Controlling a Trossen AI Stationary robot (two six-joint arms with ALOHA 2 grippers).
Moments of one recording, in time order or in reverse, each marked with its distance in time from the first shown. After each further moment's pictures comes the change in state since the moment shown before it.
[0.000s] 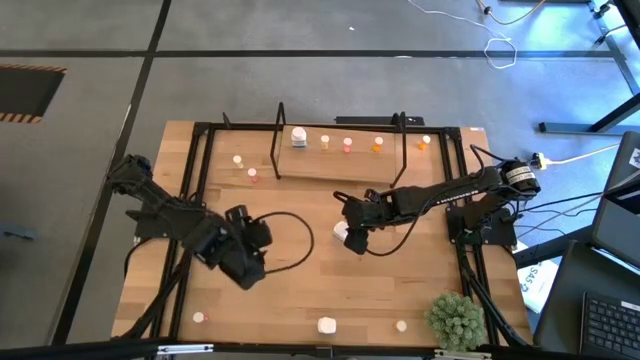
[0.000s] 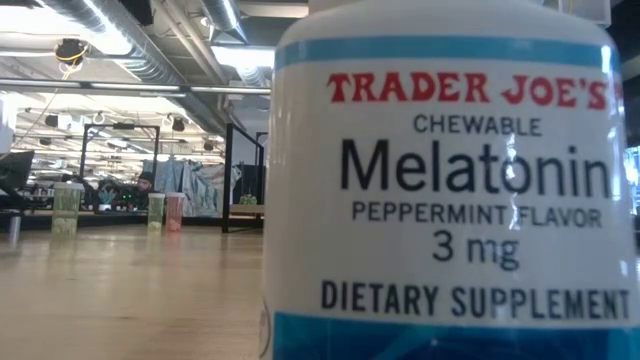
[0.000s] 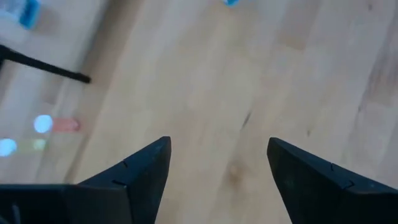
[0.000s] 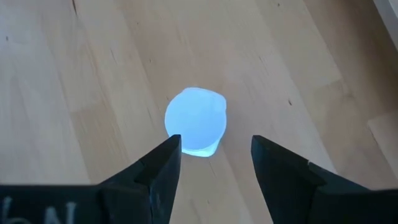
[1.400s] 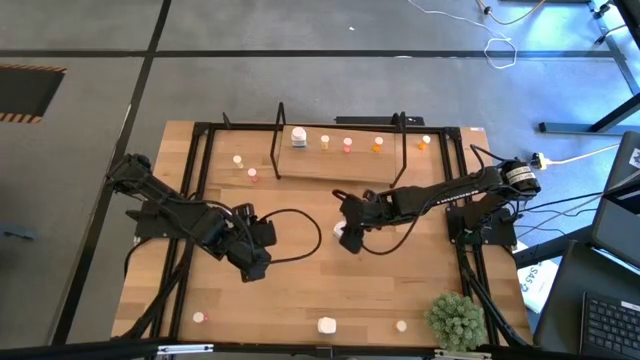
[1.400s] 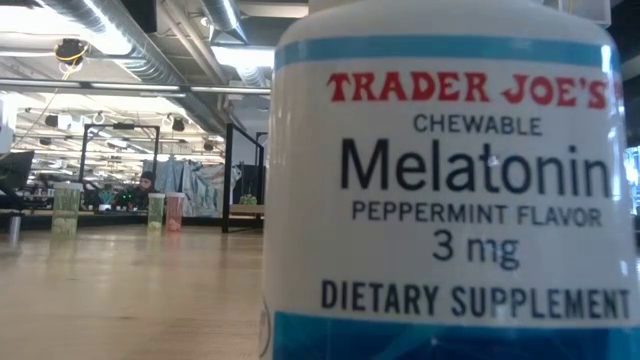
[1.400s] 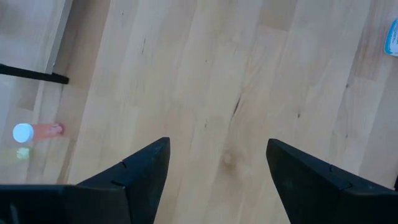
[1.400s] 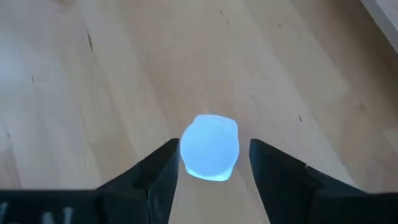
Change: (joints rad) left arm 0.060 0.000 0.000 0.034 0.115 0.137; right arm 0.000 -0.001 0.001 0.072 0.000 0.099
